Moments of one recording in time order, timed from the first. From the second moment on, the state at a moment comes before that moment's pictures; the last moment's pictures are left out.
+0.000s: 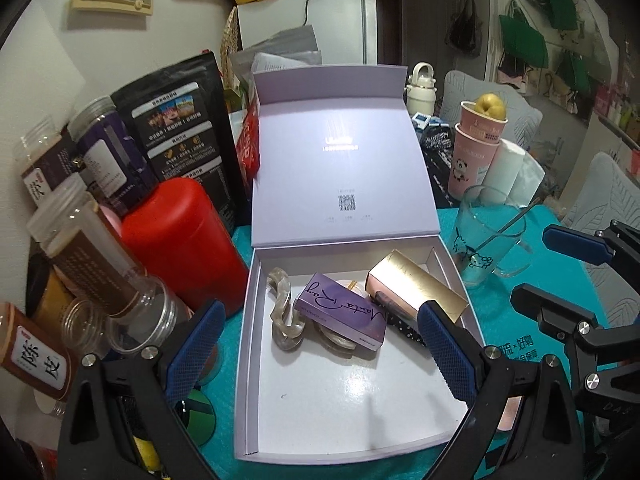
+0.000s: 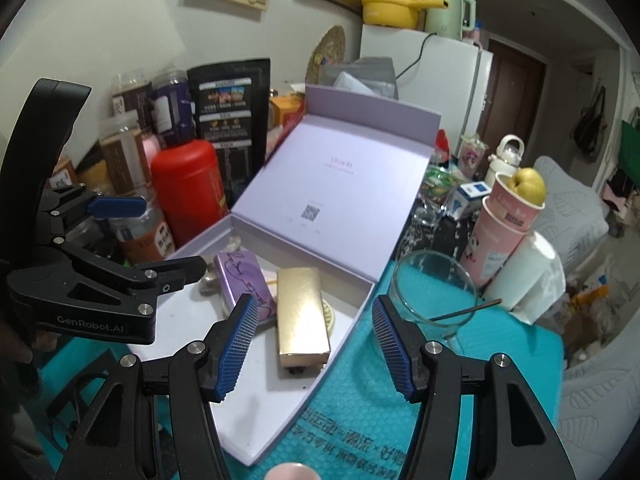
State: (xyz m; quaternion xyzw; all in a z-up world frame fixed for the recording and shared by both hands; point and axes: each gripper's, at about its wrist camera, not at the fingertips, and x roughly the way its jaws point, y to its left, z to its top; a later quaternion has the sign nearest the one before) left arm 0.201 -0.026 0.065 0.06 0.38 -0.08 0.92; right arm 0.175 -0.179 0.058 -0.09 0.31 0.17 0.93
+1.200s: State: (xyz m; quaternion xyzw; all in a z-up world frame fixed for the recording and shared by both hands) left arm 0.065 -0.004 0.072 0.04 0.35 -0.09 0.93; right arm 0.041 -0.171 0.061 -0.07 0.28 0.19 0.94
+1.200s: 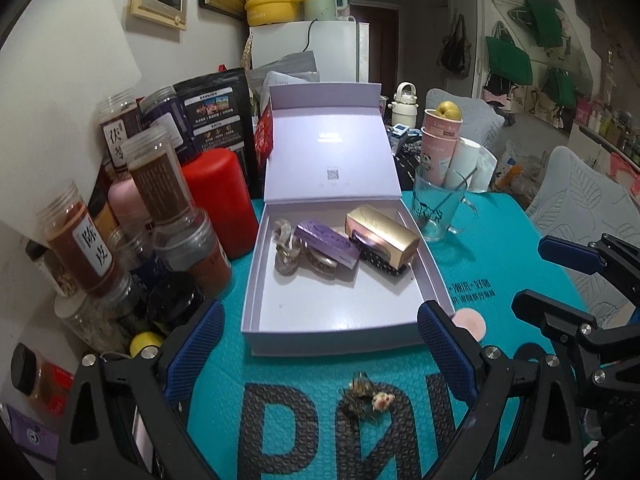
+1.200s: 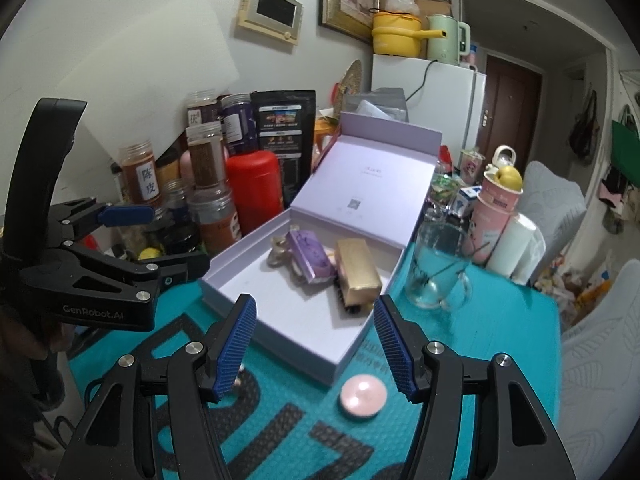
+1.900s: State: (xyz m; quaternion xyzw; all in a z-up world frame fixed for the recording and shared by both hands) left arm 0.034 -0.018 0.004 0.01 0.41 -0.14 0.90; right arm 0.020 -0.192 -0.010 -0.01 0.34 0.17 0.93
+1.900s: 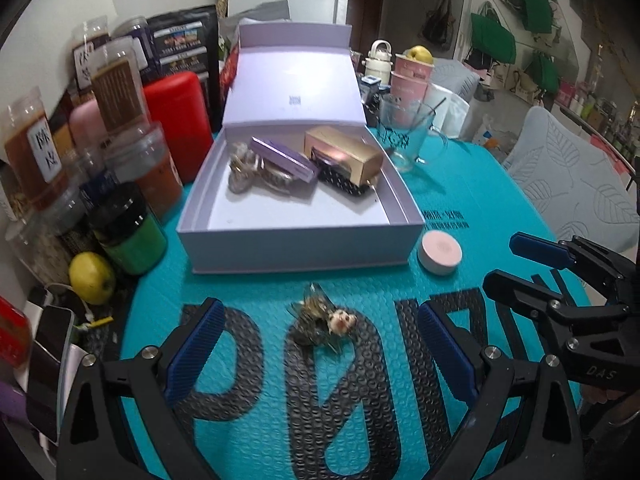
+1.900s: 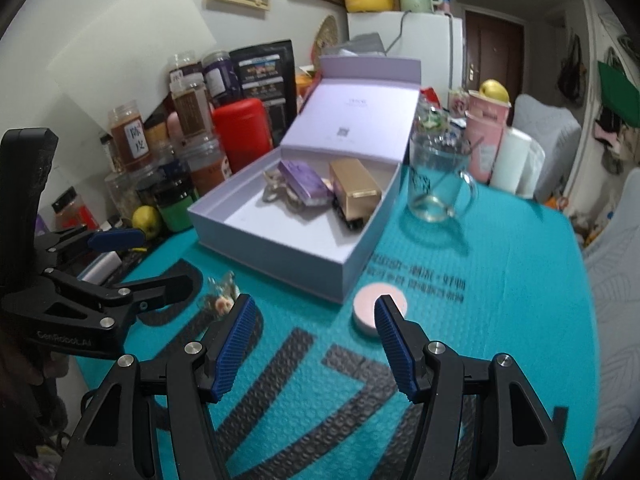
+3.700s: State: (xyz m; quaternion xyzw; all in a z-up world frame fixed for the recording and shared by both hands) left arm 0.048 -0.021 -0.059 0.01 0.49 -0.13 0.86; right arm 0.062 -0.201 -0.079 0.01 0.43 0.16 0.89
